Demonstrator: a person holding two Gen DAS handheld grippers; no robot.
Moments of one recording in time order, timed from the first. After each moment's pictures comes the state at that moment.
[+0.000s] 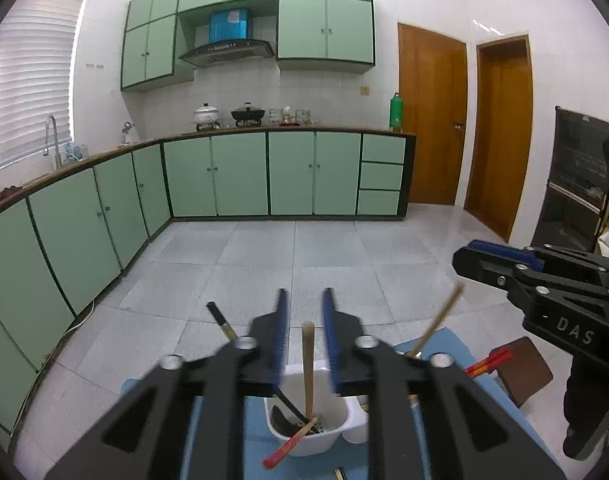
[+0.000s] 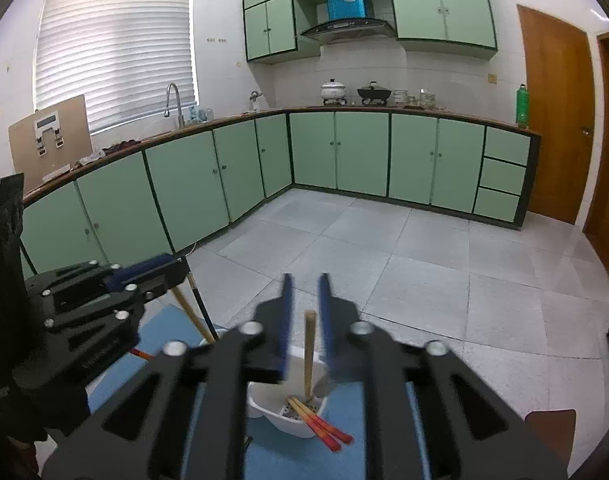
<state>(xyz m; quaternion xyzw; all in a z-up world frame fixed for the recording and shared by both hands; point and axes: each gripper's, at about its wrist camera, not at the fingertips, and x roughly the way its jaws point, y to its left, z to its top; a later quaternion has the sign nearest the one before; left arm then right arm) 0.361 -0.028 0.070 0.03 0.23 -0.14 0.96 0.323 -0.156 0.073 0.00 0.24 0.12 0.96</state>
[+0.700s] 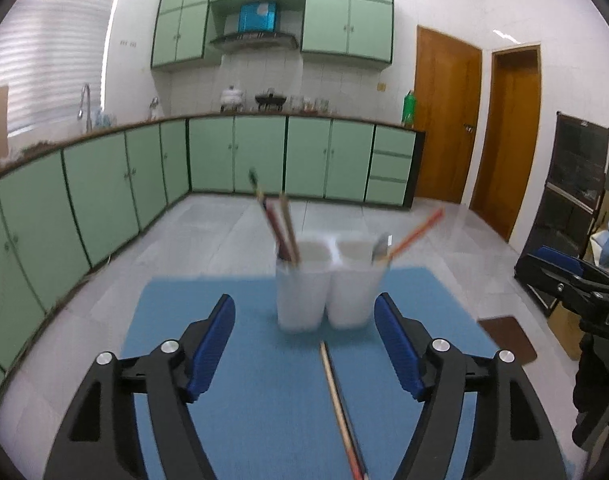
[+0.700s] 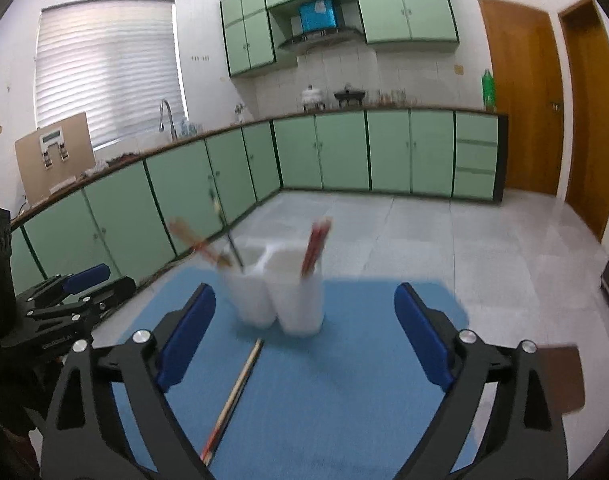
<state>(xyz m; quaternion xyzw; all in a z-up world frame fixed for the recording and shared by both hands) 0.207 0.010 0.014 -0.01 0.26 -0.11 0.96 0.153 -0.184 0.004 0.04 0.25 0.10 0.96</state>
